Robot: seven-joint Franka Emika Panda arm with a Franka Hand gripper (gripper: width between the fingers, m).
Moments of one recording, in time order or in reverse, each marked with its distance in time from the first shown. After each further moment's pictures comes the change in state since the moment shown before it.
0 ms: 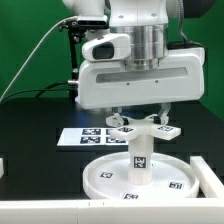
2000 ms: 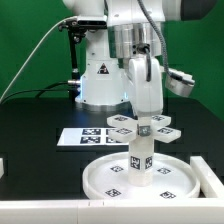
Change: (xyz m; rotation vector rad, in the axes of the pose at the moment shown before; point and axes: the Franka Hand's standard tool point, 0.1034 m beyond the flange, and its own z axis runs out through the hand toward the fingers) arm 0.006 0.000 0.000 0.082 0.065 1.666
